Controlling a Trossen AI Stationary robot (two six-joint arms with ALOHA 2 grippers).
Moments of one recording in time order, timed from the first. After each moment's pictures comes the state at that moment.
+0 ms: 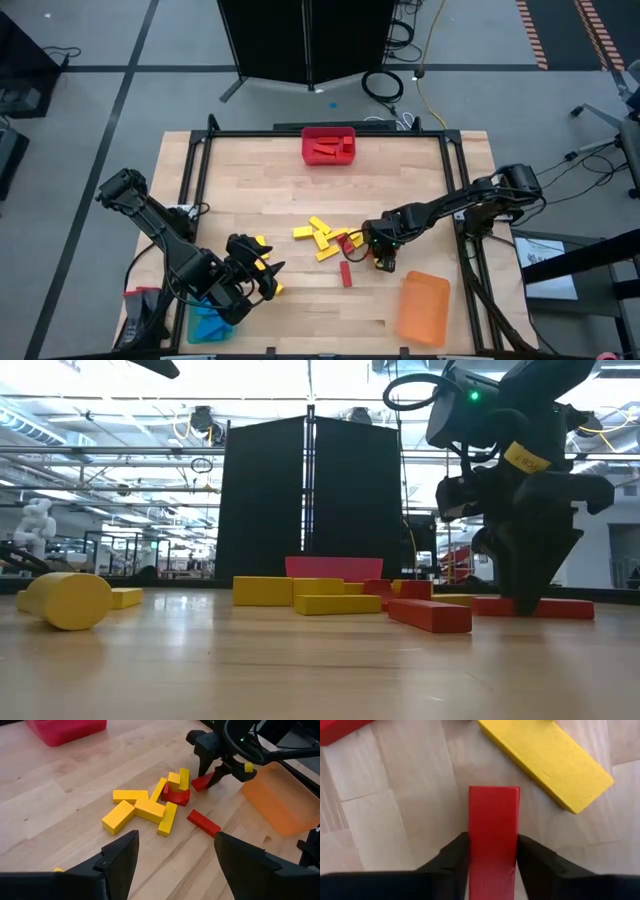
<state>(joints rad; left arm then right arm) -0.73 1.54 1.31 -0.95 -0.84 -1.43 0.14 1.67 0.77 -0.47 -0.05 0.41</state>
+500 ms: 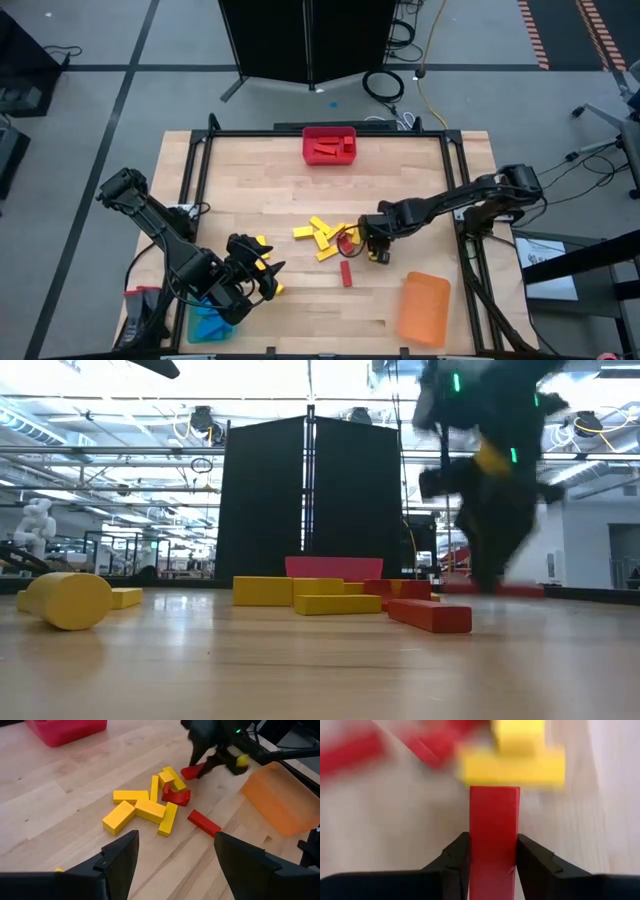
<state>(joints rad) -0.73 1.54 1.31 -0.95 -0.84 -1.42 0.13 1.60 0.90 -0.59 0.06 0.40</state>
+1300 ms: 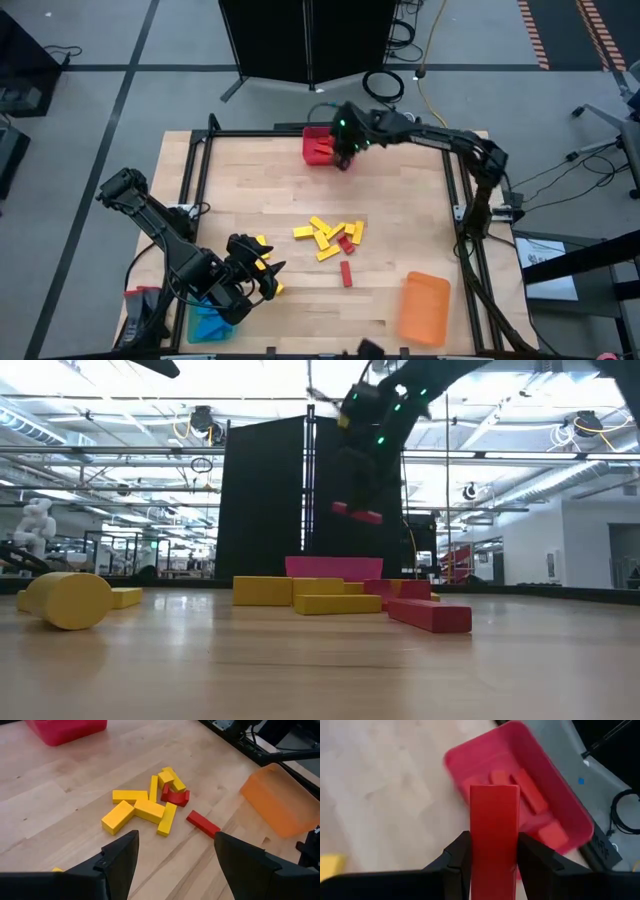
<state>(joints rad) -0.73 1.54 1.31 -0.95 -0.84 -1.43 -0.47 1.85 1.57 -0.71 0.08 0.03</state>
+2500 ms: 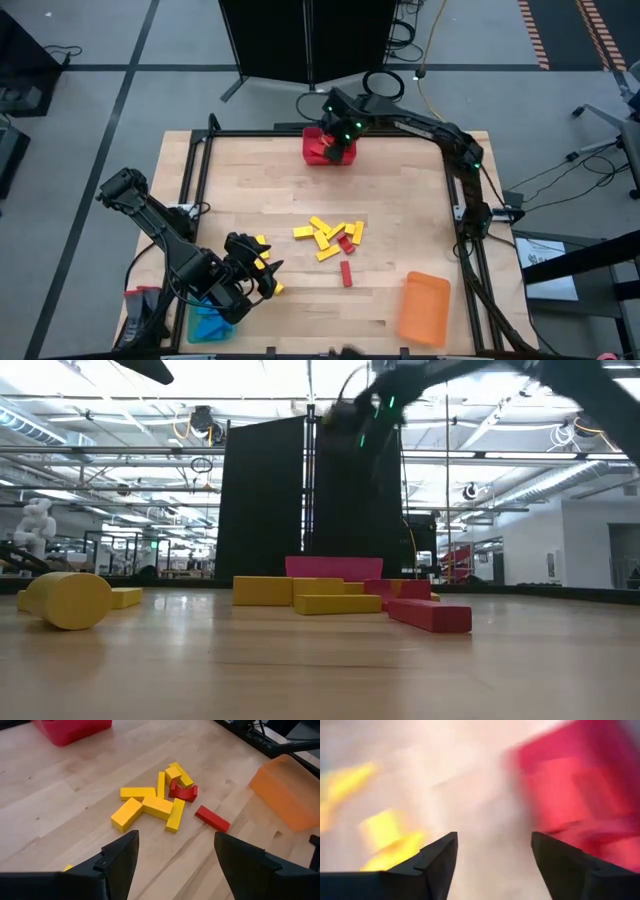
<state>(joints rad) -0.73 1.54 1.31 -1.00 -0.83 -1.43 -0.52 2.05 1.93 -1.00 -0.27 0.01</state>
